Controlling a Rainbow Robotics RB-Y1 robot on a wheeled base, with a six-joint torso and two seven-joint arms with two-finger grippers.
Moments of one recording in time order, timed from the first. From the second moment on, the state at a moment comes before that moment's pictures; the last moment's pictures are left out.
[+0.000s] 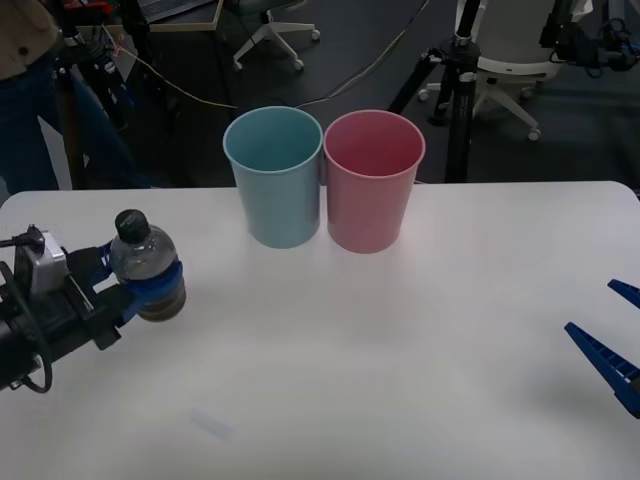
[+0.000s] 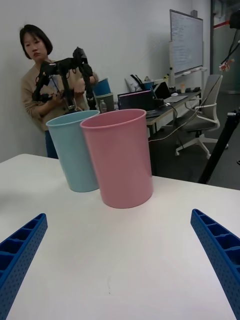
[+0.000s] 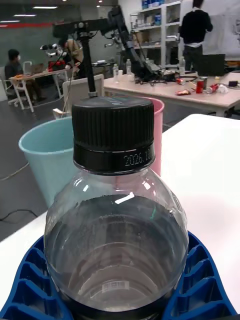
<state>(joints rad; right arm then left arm) 0.35 -0.40 -0.52 -1.66 0.96 -1.22 0.00 0.27 0.70 0.12 -2.02 -1.12 -0.71 0.08</state>
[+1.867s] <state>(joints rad) 0.35 -0.40 -0.52 -1.66 0.96 -1.22 0.00 -0.82 0.90 -0.63 -1.68 -0.78 -0.36 0.36</state>
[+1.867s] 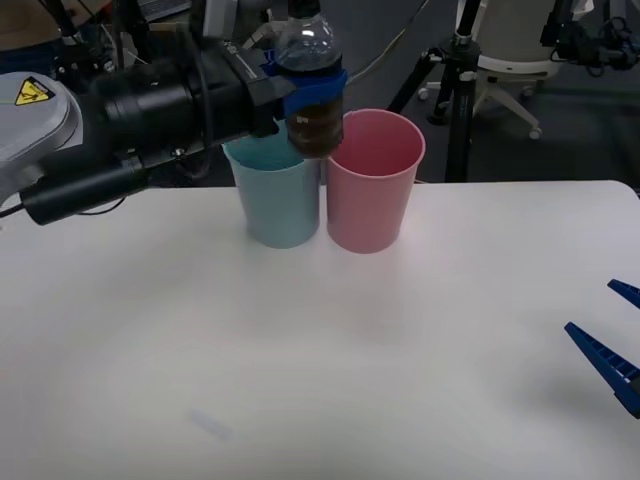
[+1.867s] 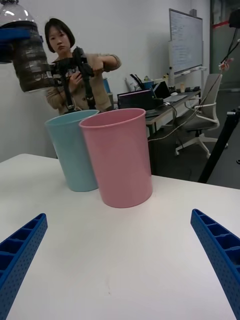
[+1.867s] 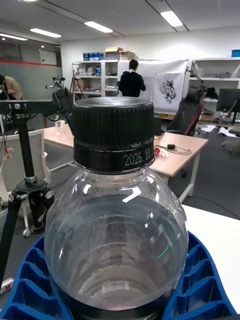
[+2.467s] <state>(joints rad) 0.35 -0.40 -0.52 -1.66 0.96 -1.22 0.00 -1.02 0.66 -0.69 -1.31 -0.88 -0.36 0.35</state>
